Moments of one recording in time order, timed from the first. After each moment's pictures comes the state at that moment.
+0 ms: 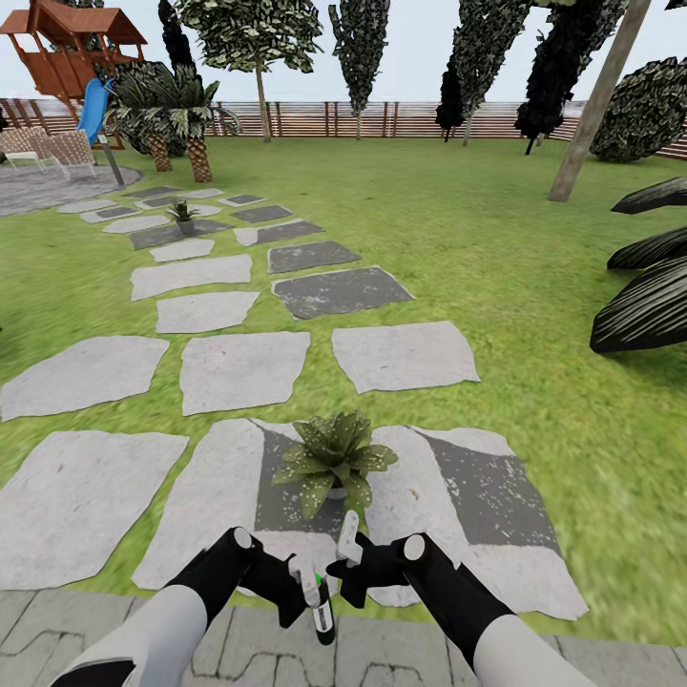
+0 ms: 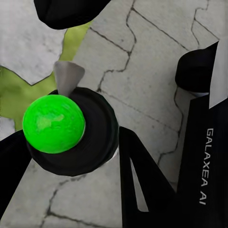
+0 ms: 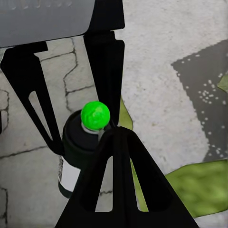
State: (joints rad) left arm -0.71 -0.11 0.13 -0.37 -0.93 -0.02 -1.09; right arm -0.60 0.09 0.43 -0.68 0.44 0.01 0.78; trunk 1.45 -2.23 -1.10
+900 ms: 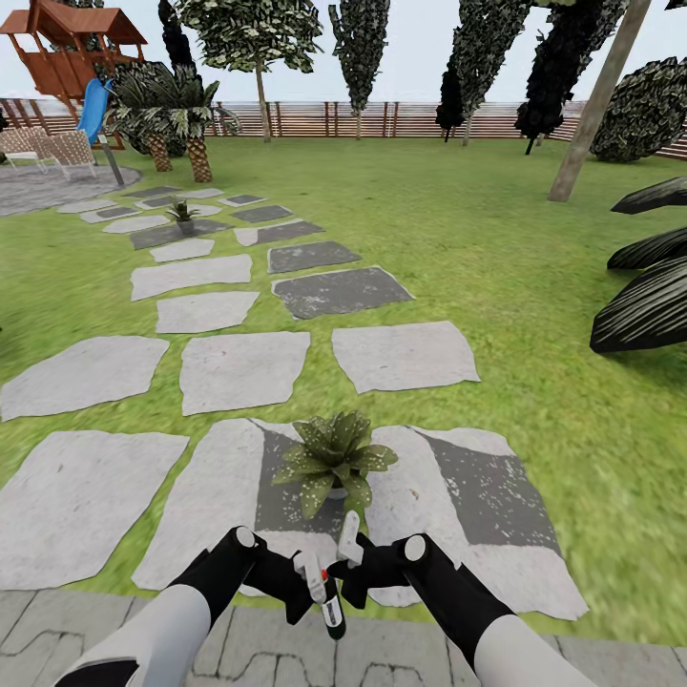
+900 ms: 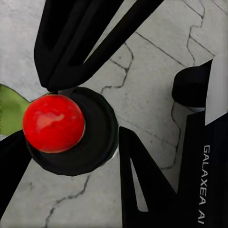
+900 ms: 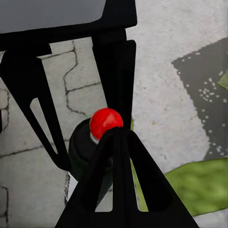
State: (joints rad) left arm -0.72 -0.12 0.13 -0.38 -0.89 -0.04 -1.09; right arm -0.60 0.09 0.42 -0.67 0.44 0.01 0.78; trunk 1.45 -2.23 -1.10
